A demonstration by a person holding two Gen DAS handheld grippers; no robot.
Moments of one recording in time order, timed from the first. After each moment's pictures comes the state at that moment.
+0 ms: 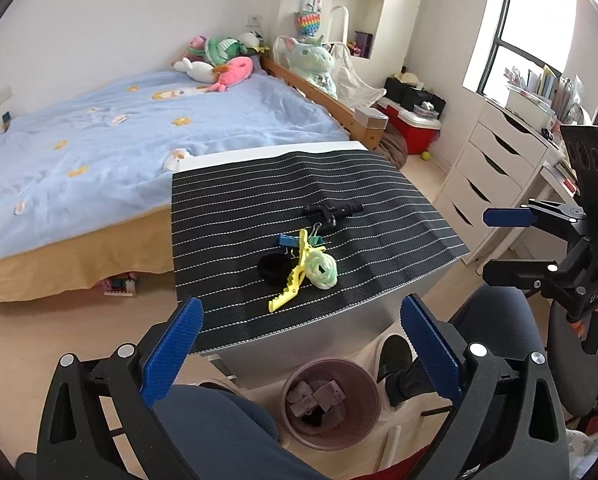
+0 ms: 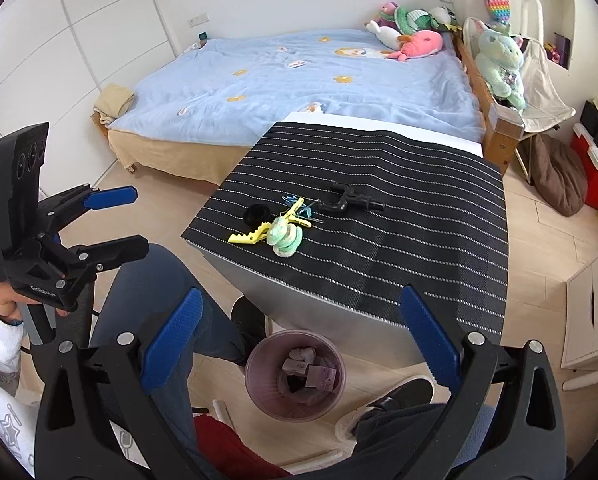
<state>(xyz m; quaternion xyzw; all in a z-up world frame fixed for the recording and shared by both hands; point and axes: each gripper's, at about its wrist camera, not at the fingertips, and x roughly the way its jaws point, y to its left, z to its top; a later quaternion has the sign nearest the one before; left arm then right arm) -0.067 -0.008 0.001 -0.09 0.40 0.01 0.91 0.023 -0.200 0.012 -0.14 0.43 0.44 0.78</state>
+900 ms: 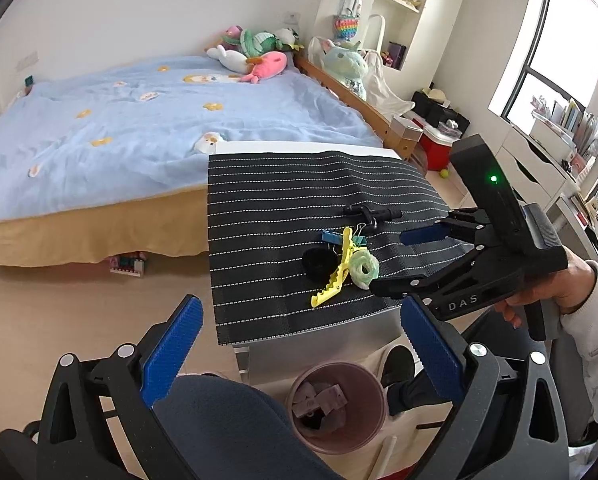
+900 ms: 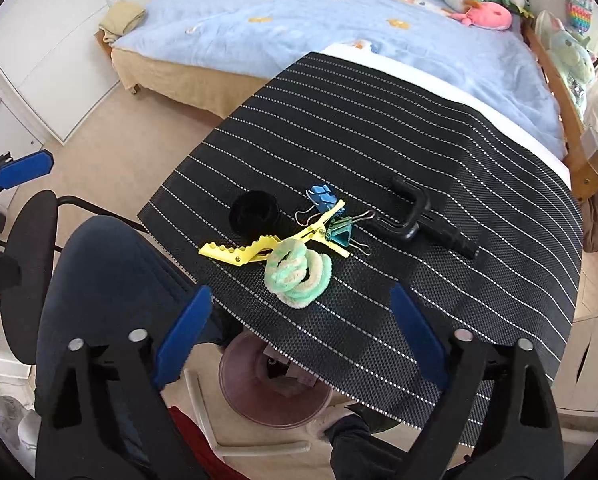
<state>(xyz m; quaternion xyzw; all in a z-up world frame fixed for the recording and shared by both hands) -0.074 0.031 -0.017 -0.13 0.40 0.05 0.91 0.070 -0.077 -0.075 -0.26 0.50 0.45 0.69</state>
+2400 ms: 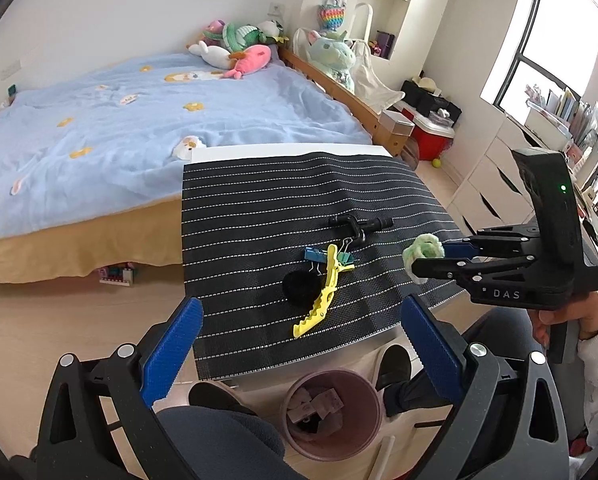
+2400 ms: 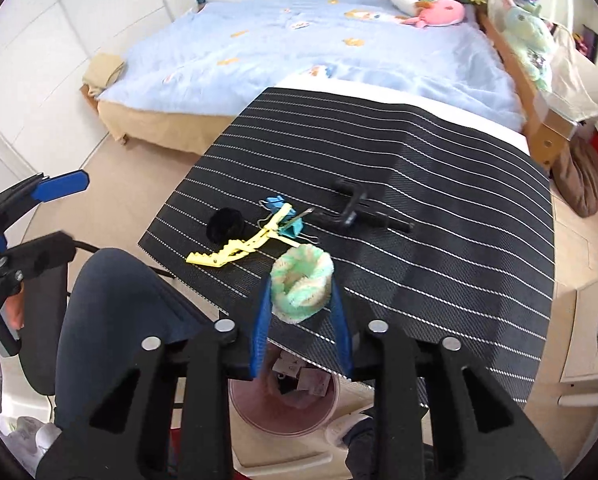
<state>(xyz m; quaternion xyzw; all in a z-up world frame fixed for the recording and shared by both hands) -0.031 0.025 -0.015 -0.12 0.41 0.02 0.90 0.083 -0.143 -0.043 -0.16 0.48 0.43 0.75</state>
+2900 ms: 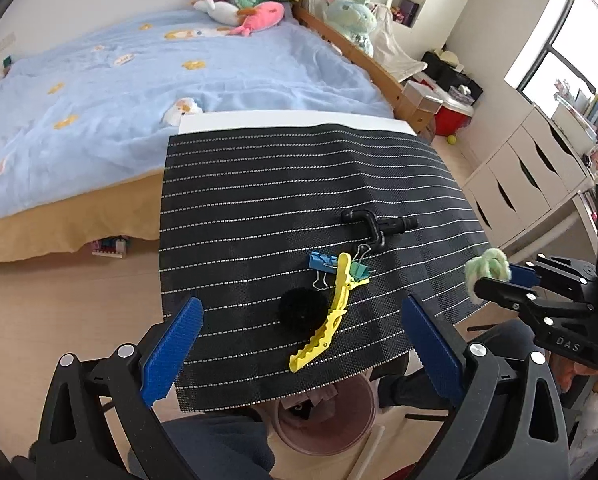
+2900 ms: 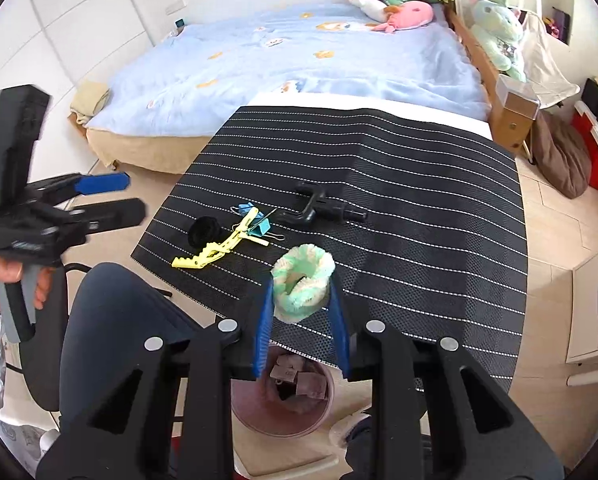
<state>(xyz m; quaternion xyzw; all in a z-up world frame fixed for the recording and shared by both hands) 0.035 0.035 -0.041 -0.15 0.49 0.04 0.86 0.091 -0.177 -0.034 -0.13 0.48 0.41 0.77</state>
